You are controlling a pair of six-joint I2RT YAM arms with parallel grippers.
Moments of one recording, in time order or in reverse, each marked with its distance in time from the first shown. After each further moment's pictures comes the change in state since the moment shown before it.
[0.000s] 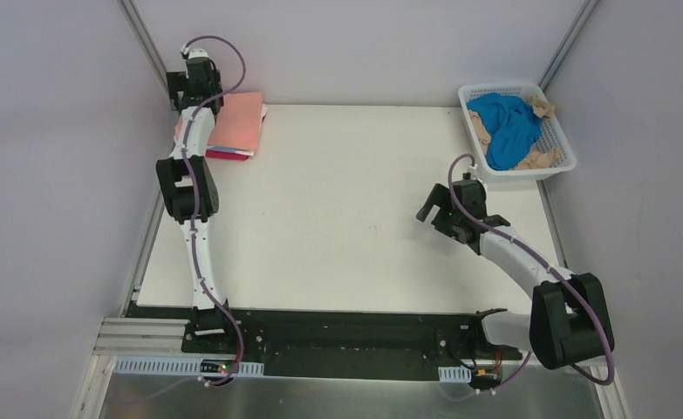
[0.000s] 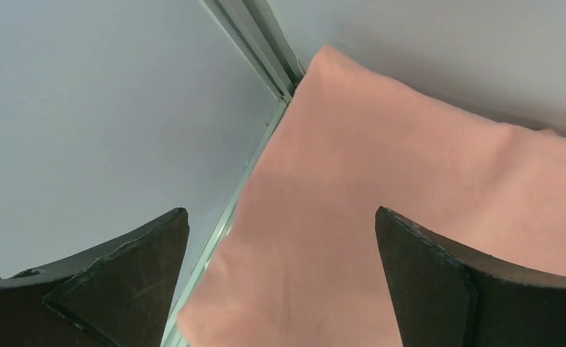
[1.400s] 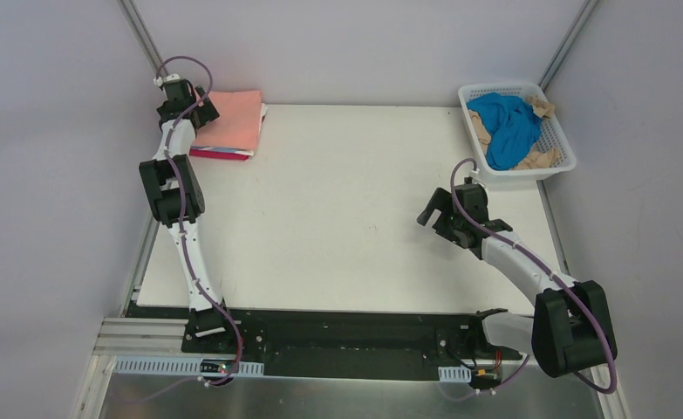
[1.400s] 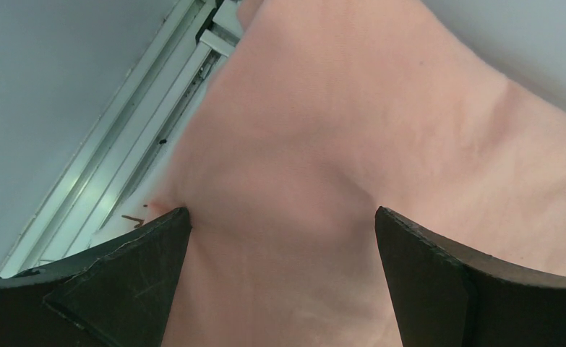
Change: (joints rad) left arm 0.131 -0.065 -0.220 0.003 0.388 -0.473; right arm -0.001 -0.066 -0.033 -0.019 -0.007 0.019
